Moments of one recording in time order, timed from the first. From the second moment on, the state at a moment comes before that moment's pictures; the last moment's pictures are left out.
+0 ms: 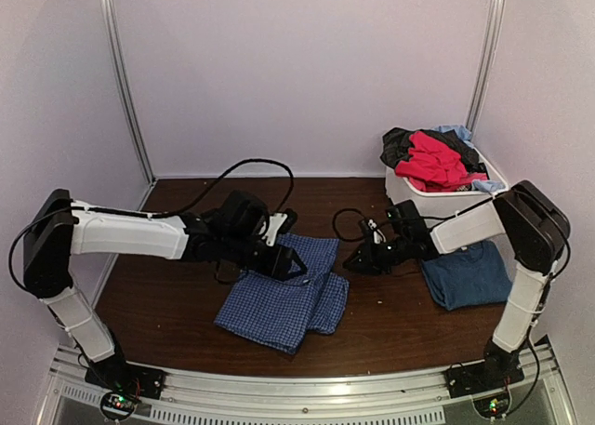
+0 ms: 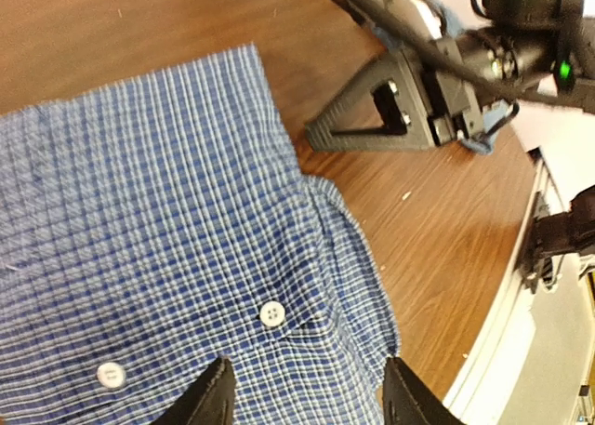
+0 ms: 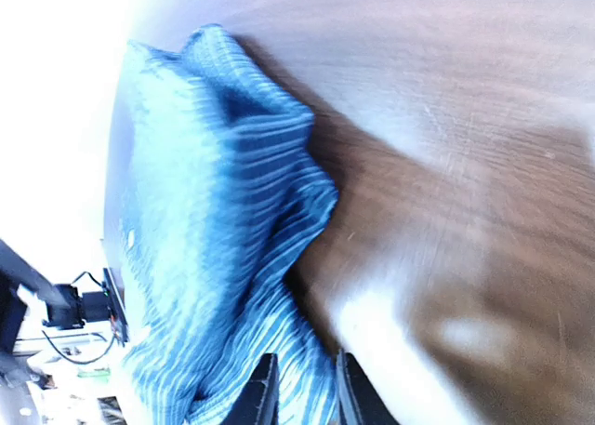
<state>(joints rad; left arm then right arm) -0.90 1.69 1.06 -0.13 0.26 -0.44 0.51 1.84 0.88 0.15 -0.62 0.65</state>
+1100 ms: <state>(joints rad) -0.62 1.77 0.90 -0.12 0.17 -0.35 0.63 2.12 1.40 -0.20 -0.51 0.31</state>
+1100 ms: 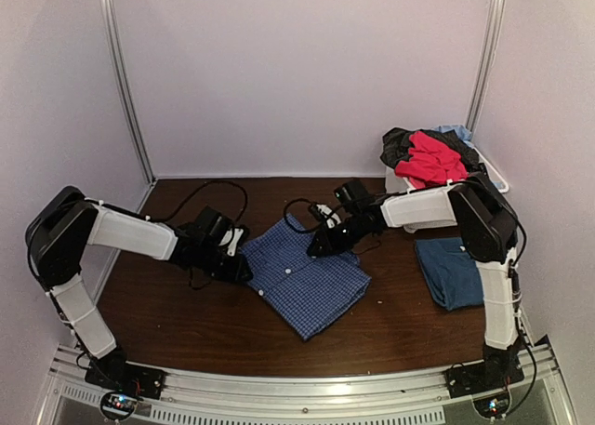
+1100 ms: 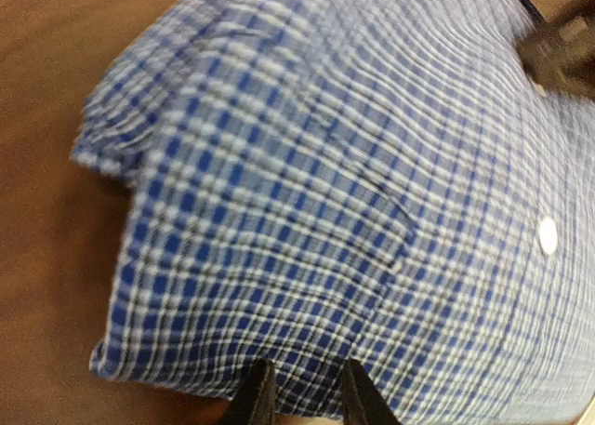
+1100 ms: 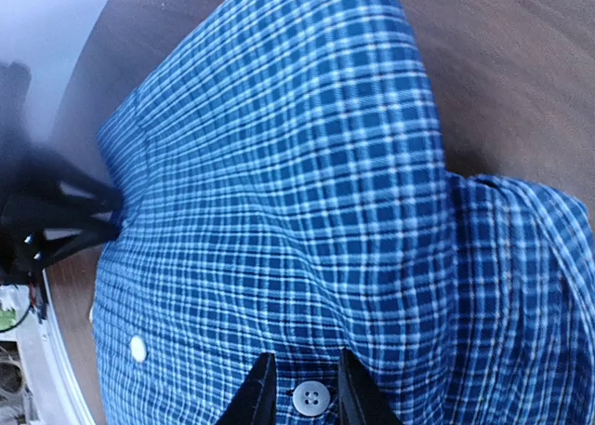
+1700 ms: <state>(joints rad) -0.65 1.72 1.14 -0.01 0.22 -0.36 0.64 1.71 1.06 -0.05 -0.59 0.44</state>
